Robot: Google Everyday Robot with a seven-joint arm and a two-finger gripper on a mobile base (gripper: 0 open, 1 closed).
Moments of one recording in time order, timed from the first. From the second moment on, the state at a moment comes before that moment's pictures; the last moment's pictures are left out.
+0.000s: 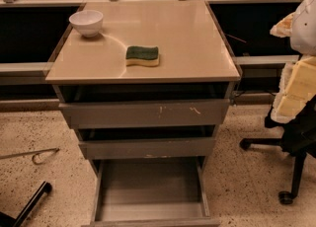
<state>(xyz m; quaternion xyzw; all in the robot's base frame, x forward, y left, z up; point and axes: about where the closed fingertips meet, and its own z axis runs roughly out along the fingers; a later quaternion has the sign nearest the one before) 0.438 -0.217 0.977 -0.60 0.78 -0.04 0.16</state>
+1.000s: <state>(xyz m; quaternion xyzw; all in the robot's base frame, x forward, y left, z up) 0.427 -0.187 0.850 -0.61 0.78 0.06 0.15</state>
